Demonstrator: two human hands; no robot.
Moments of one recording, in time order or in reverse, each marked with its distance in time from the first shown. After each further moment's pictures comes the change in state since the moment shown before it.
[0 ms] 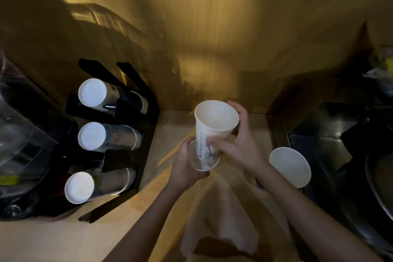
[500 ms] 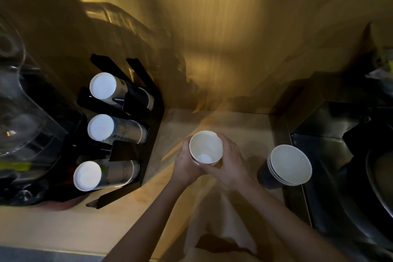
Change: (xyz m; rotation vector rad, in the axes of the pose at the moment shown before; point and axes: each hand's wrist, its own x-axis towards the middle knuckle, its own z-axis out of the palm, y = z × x) left_hand -0.009 0.001 0.004 -0.034 0.058 -0.111; right_hand -0.030 0.053 0.038 -0.487 -0.070 0.068
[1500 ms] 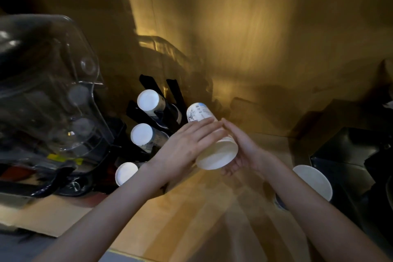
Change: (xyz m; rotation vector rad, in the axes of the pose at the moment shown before) left_hand -0.036 0.094 -0.131 0.899 -0.051 0.916; right_hand 0.031 -0.094 -0.059 0.687 -0.684 0.339
